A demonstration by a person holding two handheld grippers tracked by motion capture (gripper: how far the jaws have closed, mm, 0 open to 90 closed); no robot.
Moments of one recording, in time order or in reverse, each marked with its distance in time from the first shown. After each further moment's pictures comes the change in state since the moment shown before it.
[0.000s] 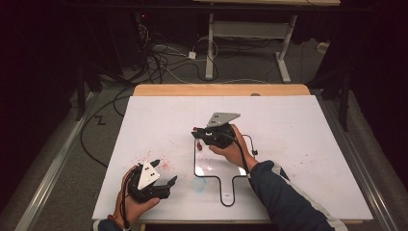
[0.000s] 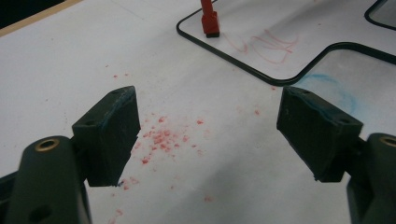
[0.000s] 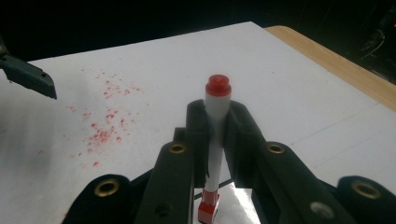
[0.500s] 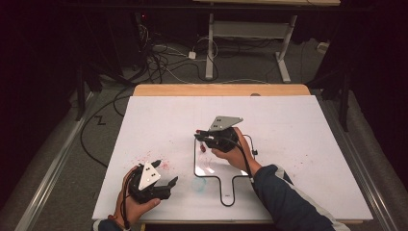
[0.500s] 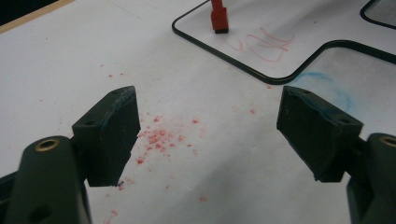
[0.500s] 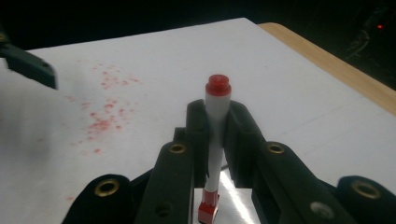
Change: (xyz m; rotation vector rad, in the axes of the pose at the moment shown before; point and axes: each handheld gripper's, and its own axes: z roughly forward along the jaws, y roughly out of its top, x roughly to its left) left arm -0.002 0.000 0.001 0.009 -0.007 0.009; right arm 0.011 -0.005 -0.011 0.006 -0.026 -0.019
